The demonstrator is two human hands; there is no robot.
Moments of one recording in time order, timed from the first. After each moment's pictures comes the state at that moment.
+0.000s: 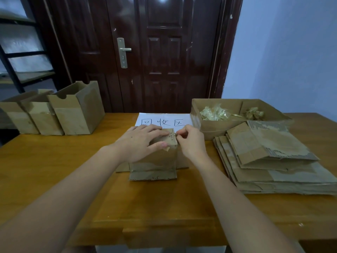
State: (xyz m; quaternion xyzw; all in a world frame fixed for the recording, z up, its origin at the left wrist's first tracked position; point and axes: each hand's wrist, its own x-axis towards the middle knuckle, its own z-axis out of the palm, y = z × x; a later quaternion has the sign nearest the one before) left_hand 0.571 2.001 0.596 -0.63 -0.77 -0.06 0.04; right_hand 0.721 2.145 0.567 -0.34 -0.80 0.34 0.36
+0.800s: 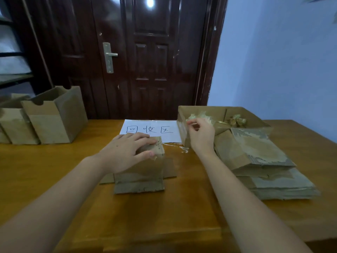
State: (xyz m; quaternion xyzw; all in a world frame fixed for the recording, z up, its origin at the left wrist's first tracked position) left_hand 0.565 2.006 0.589 -0.64 -0.76 -0.10 0.04; right_hand 0.752 2.209 0.591 -0.34 -0.75 0.25 0.50
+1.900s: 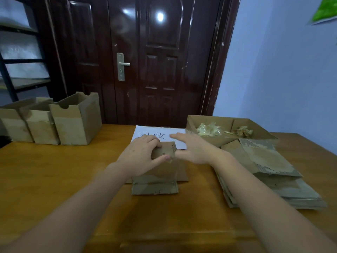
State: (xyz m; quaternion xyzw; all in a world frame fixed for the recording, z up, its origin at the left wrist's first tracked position) left_hand 0.575 2.003 0.584 -0.62 -0.75 -0.20 0.13; right_hand 0.752 2.160 0.635 -0.18 -0.97 0.15 0.08
